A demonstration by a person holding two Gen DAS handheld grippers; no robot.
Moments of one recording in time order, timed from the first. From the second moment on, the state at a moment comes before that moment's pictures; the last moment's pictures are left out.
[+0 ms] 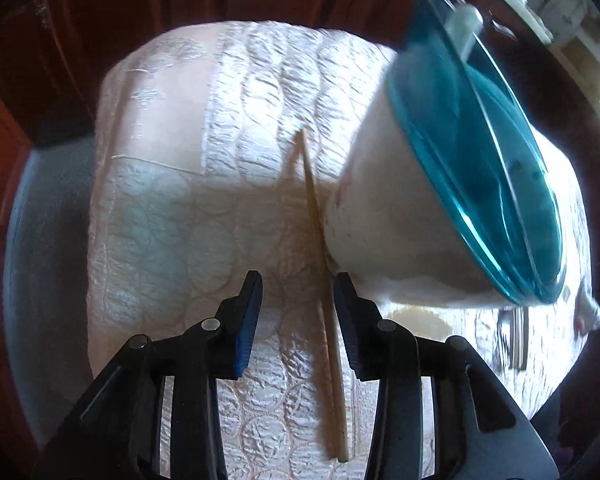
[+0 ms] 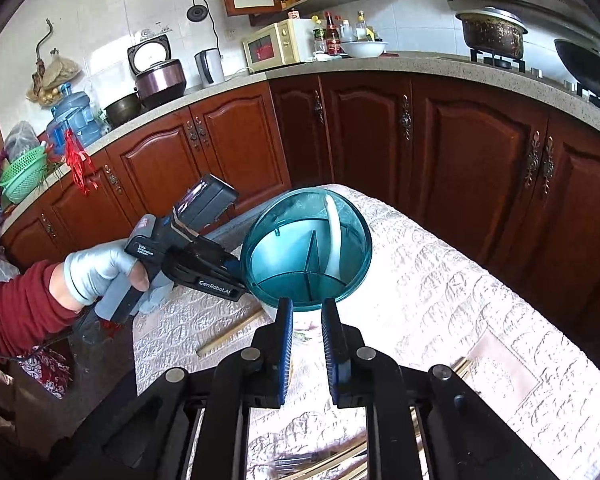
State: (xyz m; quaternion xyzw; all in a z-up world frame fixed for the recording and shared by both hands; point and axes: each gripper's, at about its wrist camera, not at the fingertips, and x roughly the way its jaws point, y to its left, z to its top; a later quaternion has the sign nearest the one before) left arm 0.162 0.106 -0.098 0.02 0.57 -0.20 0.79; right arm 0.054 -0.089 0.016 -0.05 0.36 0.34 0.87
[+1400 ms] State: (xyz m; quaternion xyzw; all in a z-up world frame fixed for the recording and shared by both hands) left arm 0.168 0.094 0.002 -0.12 0.26 -0.09 0.96; right arm 0.031 -0.138 0.014 0.01 0.37 0.29 0.88
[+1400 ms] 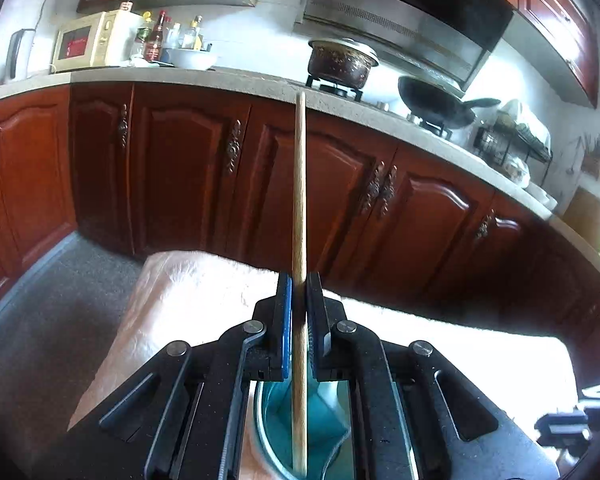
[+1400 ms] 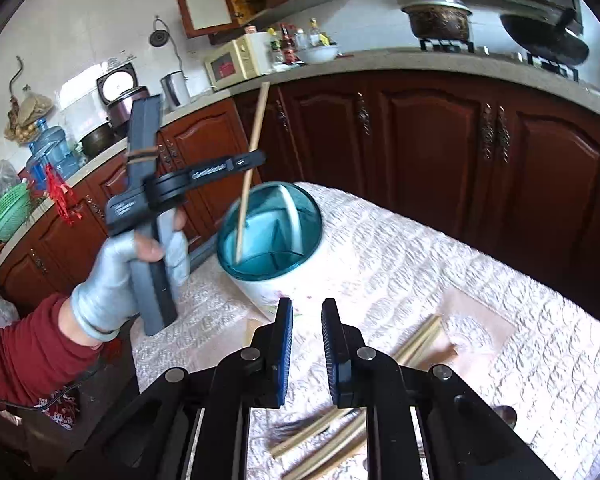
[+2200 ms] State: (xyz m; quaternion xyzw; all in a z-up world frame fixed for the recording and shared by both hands) left arm 0.087 0.039 0.007 -0.04 0.35 -0.14 0.93; right arm 0.038 -0.221 -0.054 0.13 0.49 0.13 0.85
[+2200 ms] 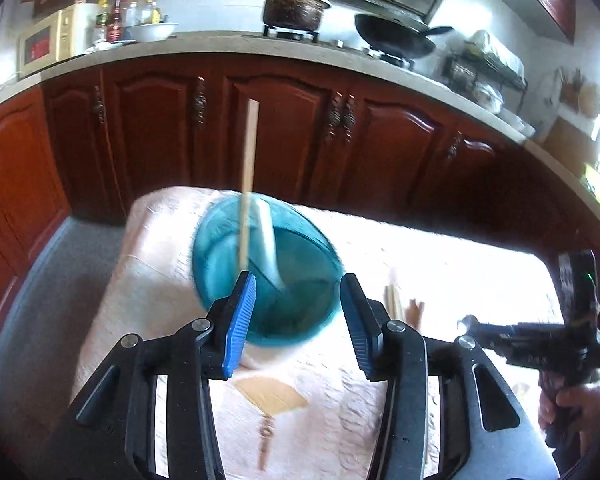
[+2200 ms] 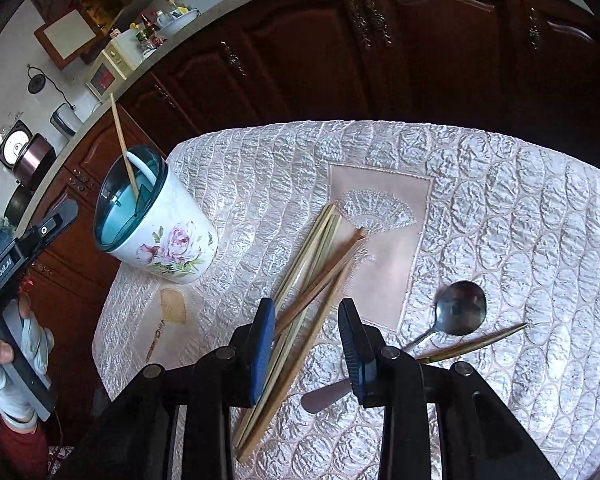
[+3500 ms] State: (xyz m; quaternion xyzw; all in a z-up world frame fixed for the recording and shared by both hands) left arm 0.162 -0.180 -0.109 0.18 0.51 -0.24 0.81; right arm 0.024 -0.366 -0.125 0.33 0.49 -0.02 0.80
